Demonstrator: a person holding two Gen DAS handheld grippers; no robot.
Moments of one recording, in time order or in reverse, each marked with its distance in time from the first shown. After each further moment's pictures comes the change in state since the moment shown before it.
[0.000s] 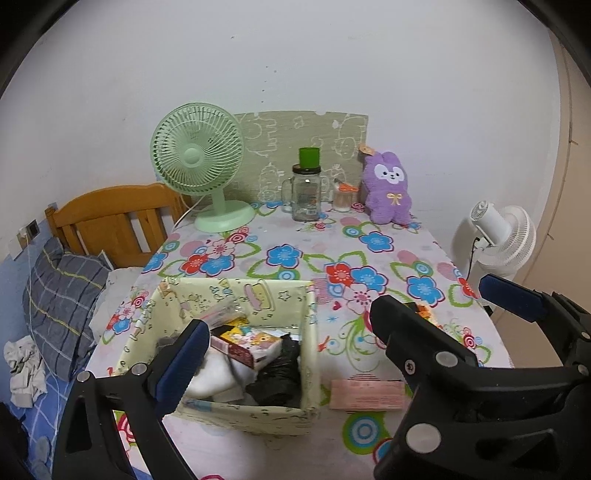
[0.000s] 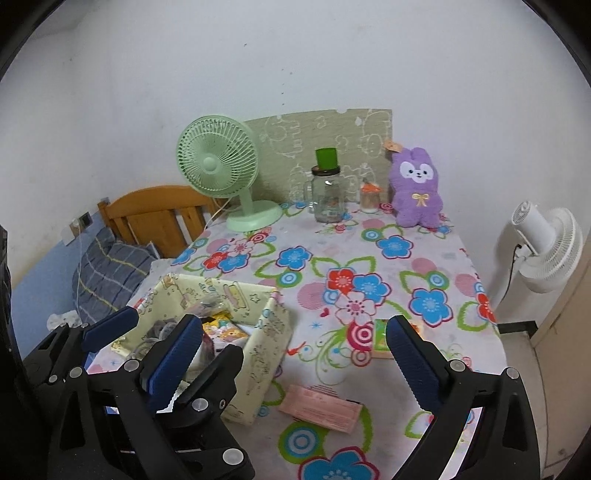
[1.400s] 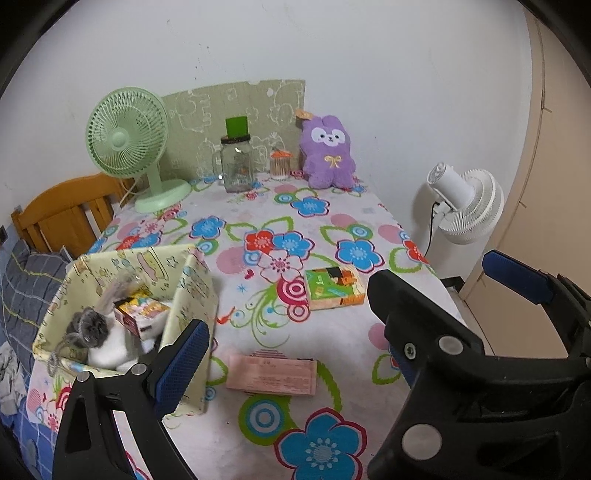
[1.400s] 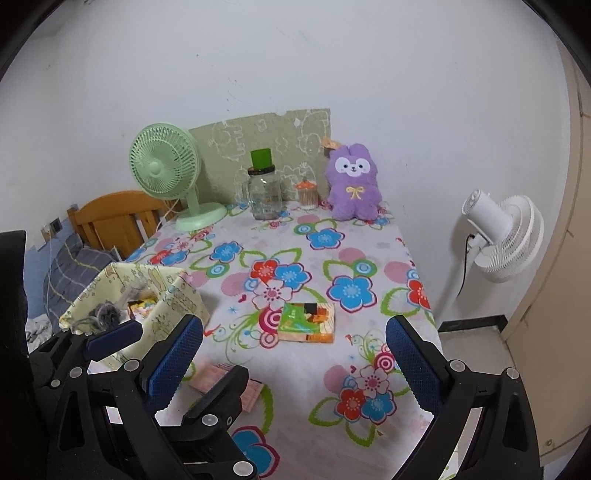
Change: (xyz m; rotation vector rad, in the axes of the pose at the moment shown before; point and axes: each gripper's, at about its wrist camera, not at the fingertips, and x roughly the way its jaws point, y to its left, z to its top) left arm 0.027 -0.097 -0.027 0.059 0.097 -0.103; right arm -0.021 -0.090 -0.037 0.025 -0.028 -0.117
